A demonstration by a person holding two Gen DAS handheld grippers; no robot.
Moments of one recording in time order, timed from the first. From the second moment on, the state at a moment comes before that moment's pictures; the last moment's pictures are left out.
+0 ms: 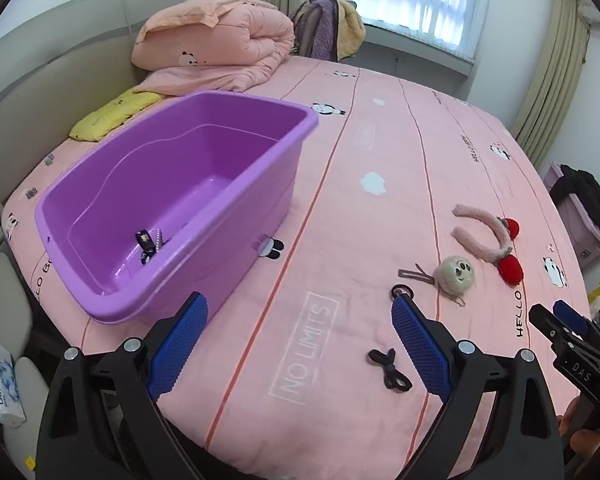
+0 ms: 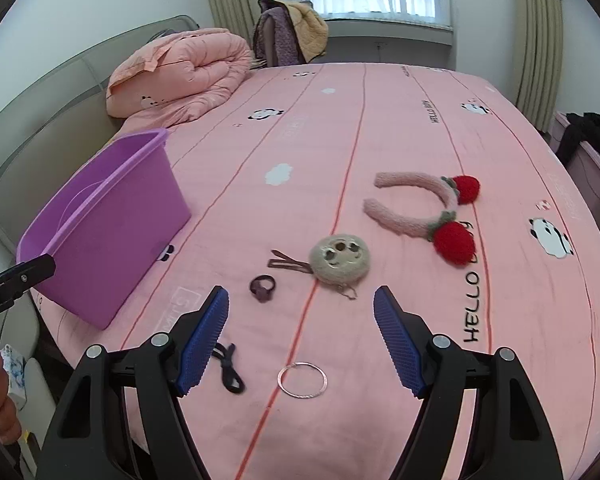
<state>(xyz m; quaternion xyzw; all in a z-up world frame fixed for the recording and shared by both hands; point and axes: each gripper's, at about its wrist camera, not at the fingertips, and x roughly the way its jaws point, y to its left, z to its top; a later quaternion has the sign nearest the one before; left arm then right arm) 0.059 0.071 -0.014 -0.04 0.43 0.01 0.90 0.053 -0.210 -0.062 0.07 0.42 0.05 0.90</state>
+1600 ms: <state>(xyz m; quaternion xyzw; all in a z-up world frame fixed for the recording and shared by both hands) 0.078 -0.027 -0.197 -0.07 0.57 0.06 0.82 0.162 -0.337 -0.169 0.04 0.46 0.04 0.89</state>
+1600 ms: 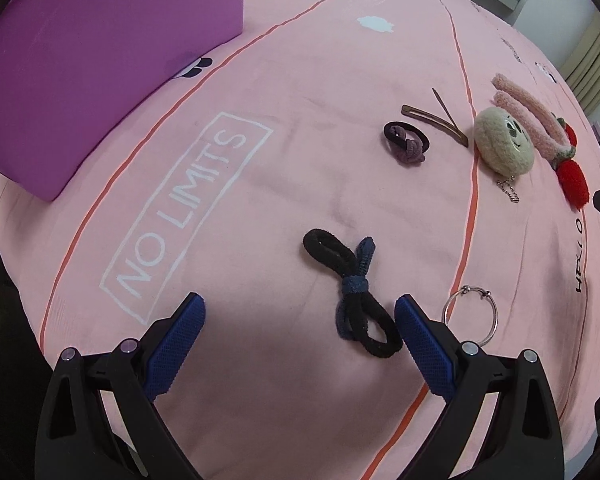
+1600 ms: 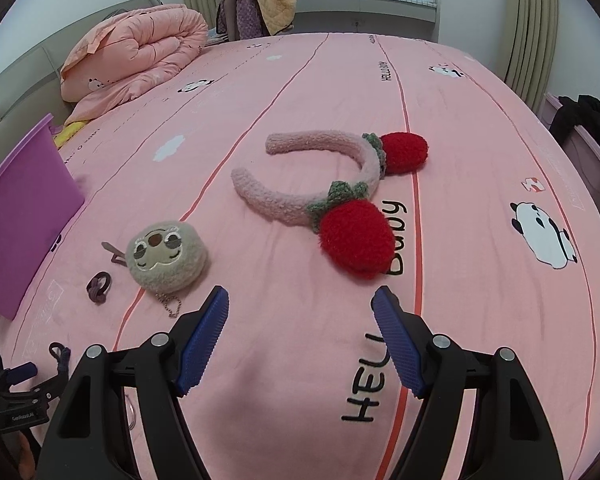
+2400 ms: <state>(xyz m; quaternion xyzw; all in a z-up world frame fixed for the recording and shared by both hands) 0.080 -0.034 -0.212 -0.04 0.56 0.07 0.83 0.255 -0.356 -0.227 0.01 0.53 0.00 0.85</state>
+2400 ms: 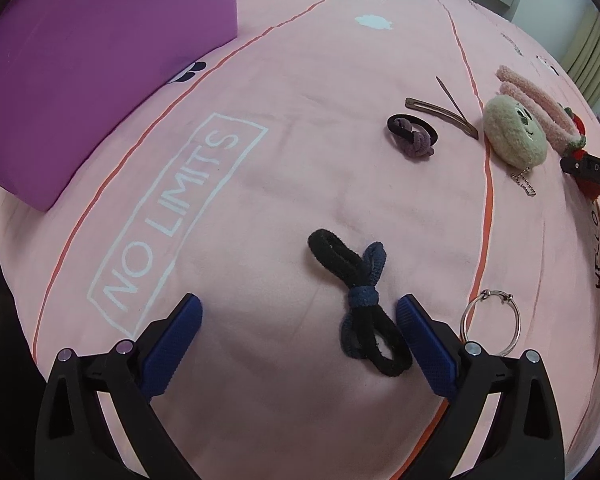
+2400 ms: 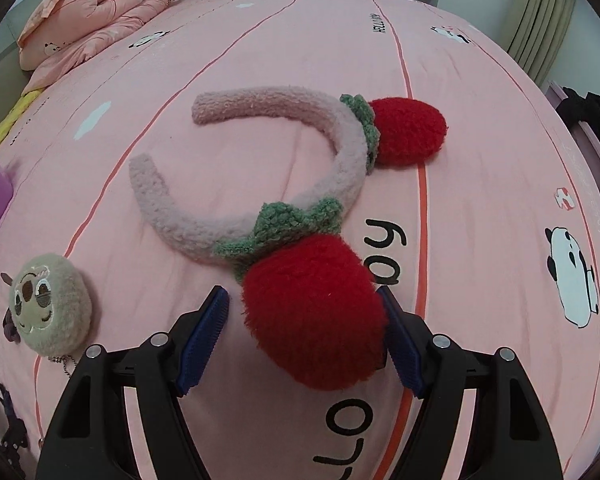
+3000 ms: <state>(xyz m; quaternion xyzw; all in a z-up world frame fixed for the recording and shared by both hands) 0.081 -0.050 -0.204 -0.02 0.56 0.05 0.83 0.246 -0.341 -0.219 -0.01 0.51 -0.01 0.86</state>
